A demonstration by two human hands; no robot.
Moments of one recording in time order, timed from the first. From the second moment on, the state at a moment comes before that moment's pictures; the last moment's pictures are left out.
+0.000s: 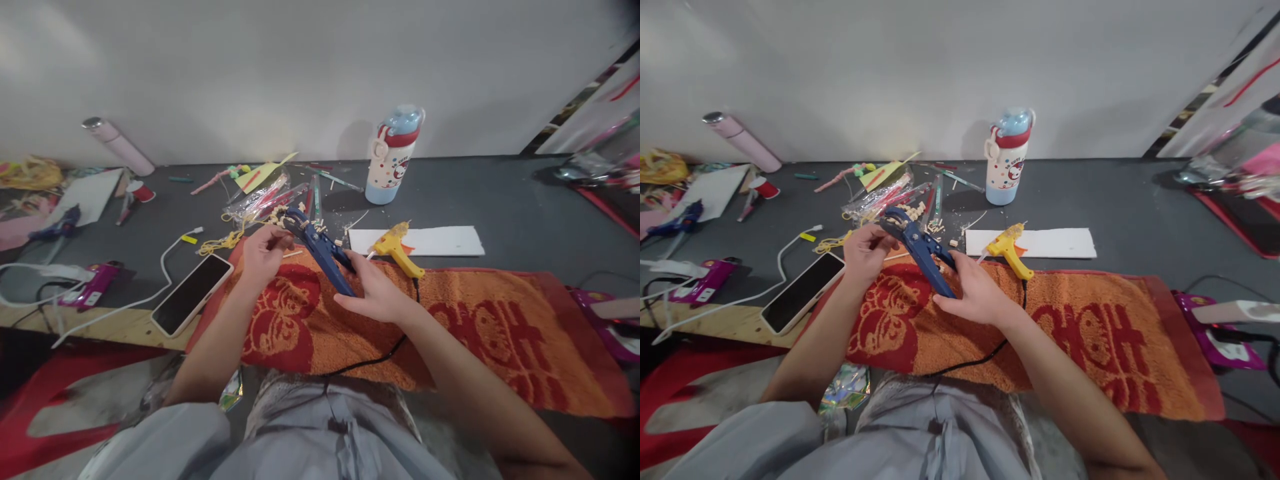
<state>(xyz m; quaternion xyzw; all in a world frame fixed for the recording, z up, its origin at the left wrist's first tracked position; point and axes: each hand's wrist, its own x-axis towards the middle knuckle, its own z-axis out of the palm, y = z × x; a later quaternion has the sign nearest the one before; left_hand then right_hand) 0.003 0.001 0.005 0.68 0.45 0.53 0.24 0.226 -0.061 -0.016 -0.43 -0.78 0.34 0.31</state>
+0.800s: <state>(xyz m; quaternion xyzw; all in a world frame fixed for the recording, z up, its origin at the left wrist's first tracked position) -0.005 0.003 0.004 0.70 0.42 0.49 0.29 0.246 -0.050 -0.013 -0.42 -0.83 0.24 0.28</state>
